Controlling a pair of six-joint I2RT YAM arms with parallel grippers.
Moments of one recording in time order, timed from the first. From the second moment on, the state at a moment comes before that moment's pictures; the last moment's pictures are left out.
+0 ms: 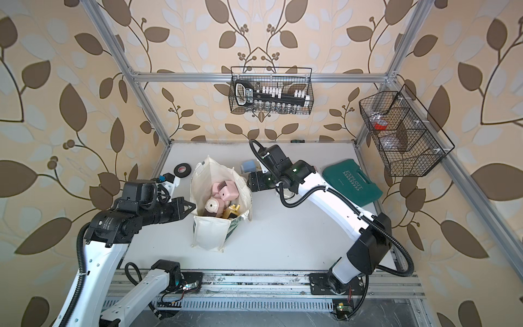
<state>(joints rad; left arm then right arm) -0.12 0.80 1.14 -1.18 0.42 -0.38 0.68 1.58 1.53 -0.82 -0.13 0.45</state>
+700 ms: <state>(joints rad) -0.12 0.87 1.30 -1.25 0.39 -0.36 0.78 1.71 1.45 -0.63 -0.30 0.52</state>
